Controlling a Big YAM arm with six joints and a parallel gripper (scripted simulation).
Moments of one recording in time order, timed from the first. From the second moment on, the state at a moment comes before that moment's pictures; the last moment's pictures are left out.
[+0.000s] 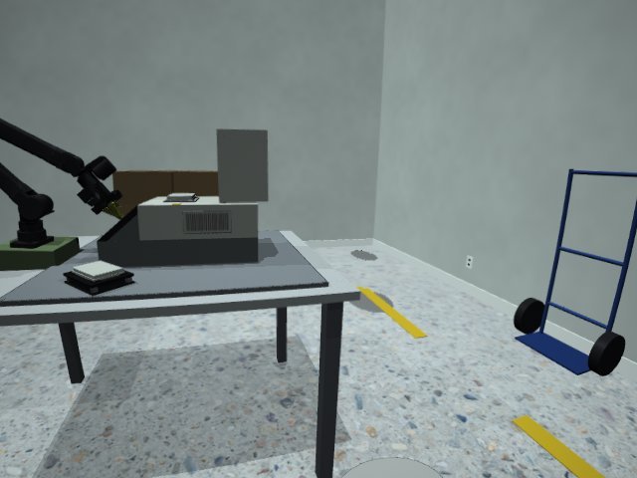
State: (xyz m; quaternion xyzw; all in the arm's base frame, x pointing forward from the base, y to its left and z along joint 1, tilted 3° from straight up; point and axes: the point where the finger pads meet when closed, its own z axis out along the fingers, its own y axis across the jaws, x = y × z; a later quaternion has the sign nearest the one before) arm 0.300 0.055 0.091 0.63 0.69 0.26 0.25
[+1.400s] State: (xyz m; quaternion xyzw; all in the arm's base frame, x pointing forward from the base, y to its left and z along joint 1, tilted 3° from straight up) arm 0.300 0.055 0.087 0.63 0.70 0.25 0.24
